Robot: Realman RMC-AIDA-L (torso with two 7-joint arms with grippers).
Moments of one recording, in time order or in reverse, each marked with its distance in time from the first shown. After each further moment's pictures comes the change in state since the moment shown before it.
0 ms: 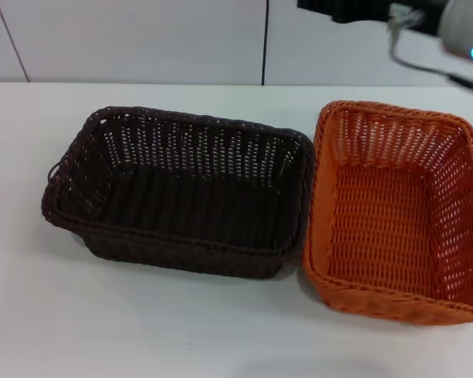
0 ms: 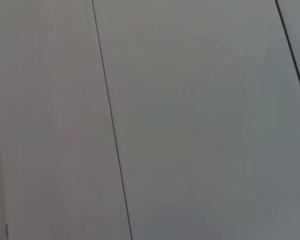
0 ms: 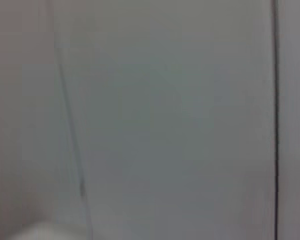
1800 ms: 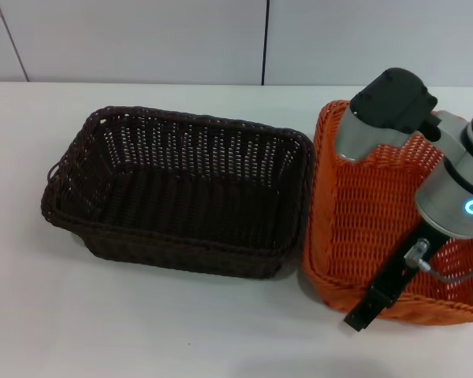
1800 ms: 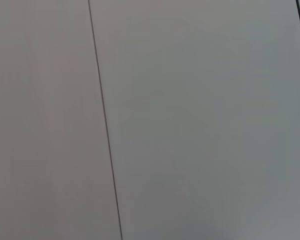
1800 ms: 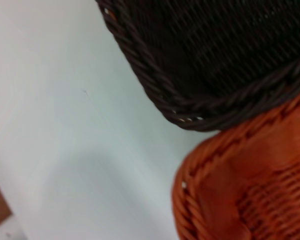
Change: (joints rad) left arm -0.119 0.008 -0.024 0.035 -0.045 -0.152 -0.006; right arm 0.427 0.076 0.167 0.527 -0.209 -1.104 -0.188
